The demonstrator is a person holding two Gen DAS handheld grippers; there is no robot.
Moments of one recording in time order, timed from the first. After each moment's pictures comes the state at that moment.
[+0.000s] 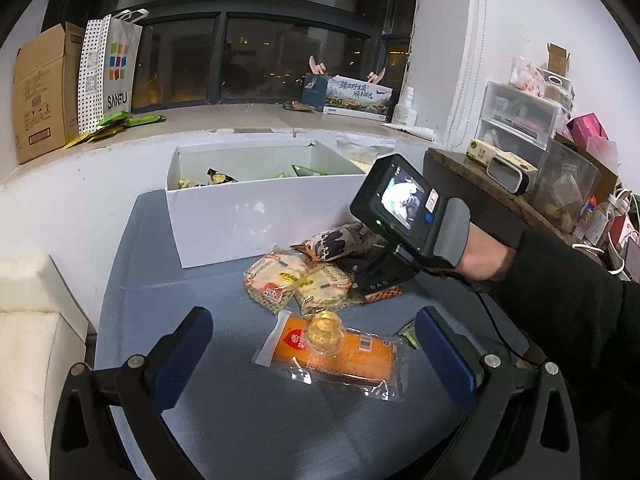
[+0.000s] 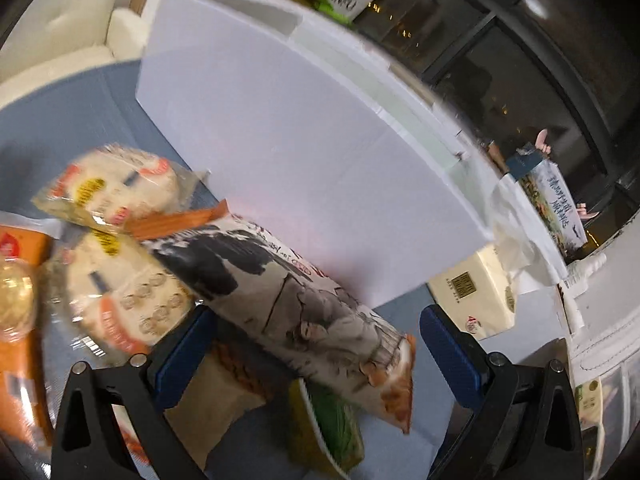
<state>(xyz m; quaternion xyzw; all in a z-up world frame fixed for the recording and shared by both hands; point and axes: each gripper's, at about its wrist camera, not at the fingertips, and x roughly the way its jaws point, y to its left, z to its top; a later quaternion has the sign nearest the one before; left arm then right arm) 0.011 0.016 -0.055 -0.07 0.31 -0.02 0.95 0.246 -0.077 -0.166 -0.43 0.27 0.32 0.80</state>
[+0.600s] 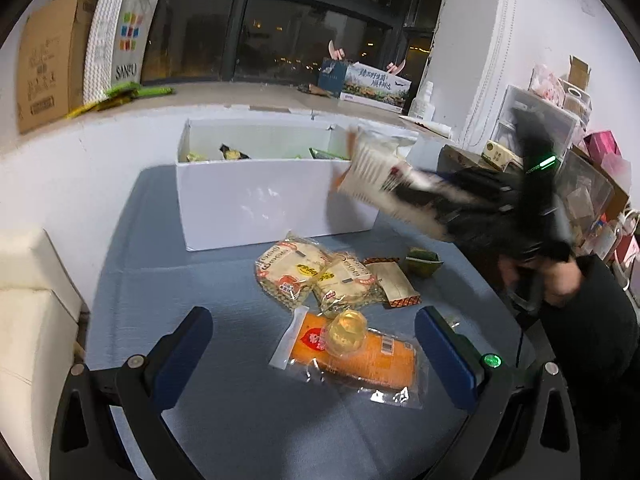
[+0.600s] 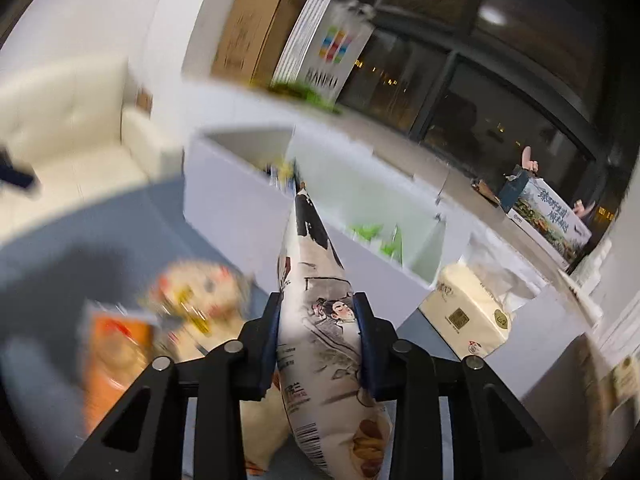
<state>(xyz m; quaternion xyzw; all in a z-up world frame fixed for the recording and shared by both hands) 0.039 0.044 -0.077 -0.11 0.34 -0.02 0.93 0.193 -0.121 -0.080 -0.26 0.20 0.41 0.85</state>
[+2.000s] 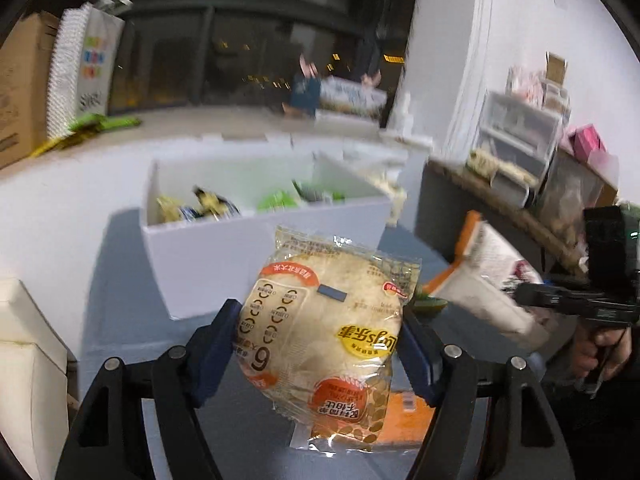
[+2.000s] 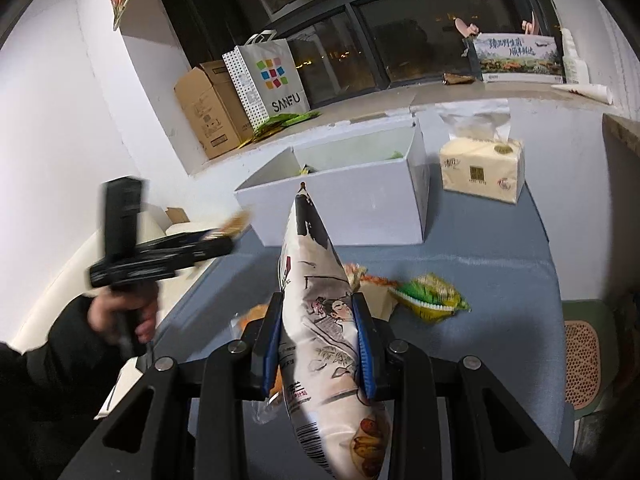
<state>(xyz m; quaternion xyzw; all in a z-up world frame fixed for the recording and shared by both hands) 0.093 0.063 -0.069 -0.08 0.29 -0.06 0.95 0.154 -0.236 -0.090 0.04 0.33 0.45 0.83</state>
